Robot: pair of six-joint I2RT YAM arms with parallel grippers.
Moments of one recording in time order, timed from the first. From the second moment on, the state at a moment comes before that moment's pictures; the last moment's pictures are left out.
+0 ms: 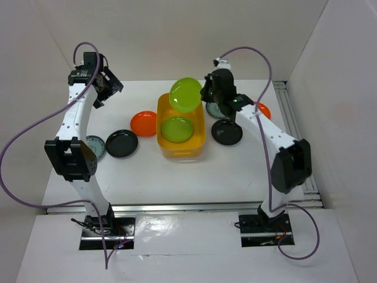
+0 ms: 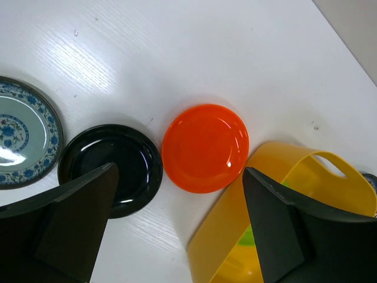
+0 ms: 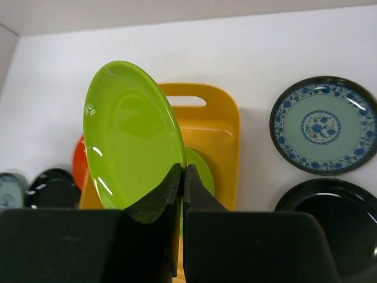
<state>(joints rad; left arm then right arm) 0.01 1.84 1.98 -1.02 -0.21 -0.71 0.47 1.65 1.52 -0.23 0.17 0.43</state>
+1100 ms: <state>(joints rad) 0.13 2.19 1.94 -0.80 0.17 -0.45 0.56 1.99 1.68 -0.33 0.12 0.28</state>
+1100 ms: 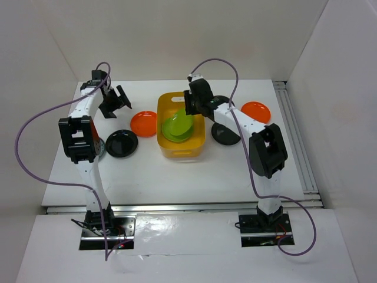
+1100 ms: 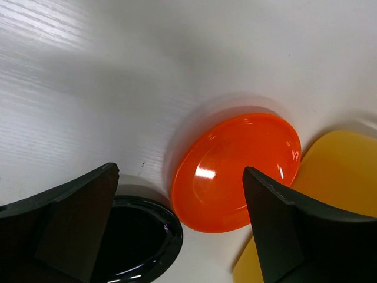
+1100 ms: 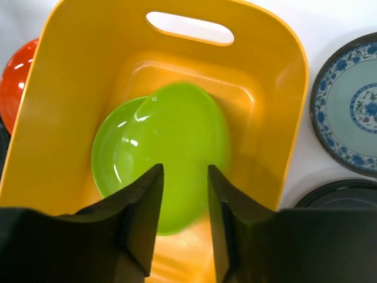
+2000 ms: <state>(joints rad) 0.12 2.29 1.86 -0.68 0.28 -0.39 0.60 1.84 1.75 -0.33 0.09 0.27</state>
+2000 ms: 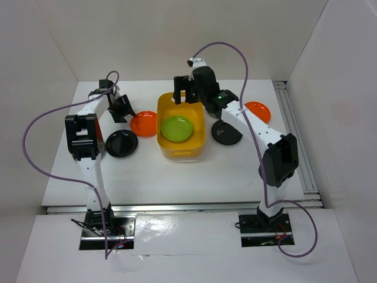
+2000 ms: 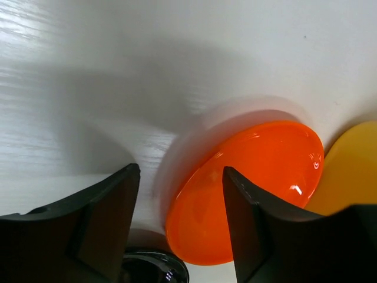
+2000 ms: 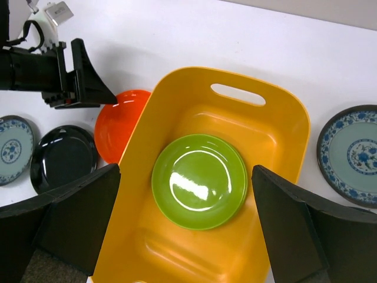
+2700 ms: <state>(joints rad) 0.09 2.26 1.81 -0.63 0.26 -0.39 0.51 1.70 1.66 -0.32 0.04 0.29</state>
